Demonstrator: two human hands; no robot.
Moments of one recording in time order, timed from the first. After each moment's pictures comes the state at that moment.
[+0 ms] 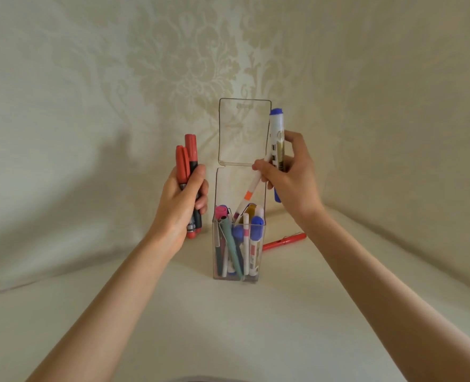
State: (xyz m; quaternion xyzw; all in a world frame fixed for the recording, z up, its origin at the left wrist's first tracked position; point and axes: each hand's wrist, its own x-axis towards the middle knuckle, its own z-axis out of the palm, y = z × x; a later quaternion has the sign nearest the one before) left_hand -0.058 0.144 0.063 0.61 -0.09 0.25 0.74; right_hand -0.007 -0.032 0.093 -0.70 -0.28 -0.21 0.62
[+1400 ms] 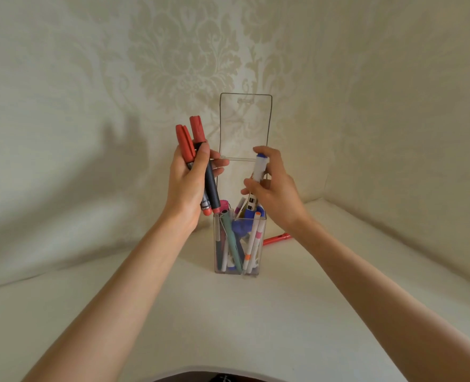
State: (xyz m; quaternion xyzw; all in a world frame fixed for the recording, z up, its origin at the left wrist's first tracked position) left_hand -0.048 0.127 0.082 0.55 -0.09 0.32 0.76; right_hand -0.009 -0.020 0.067 -0.77 -0.30 -0.14 0.55
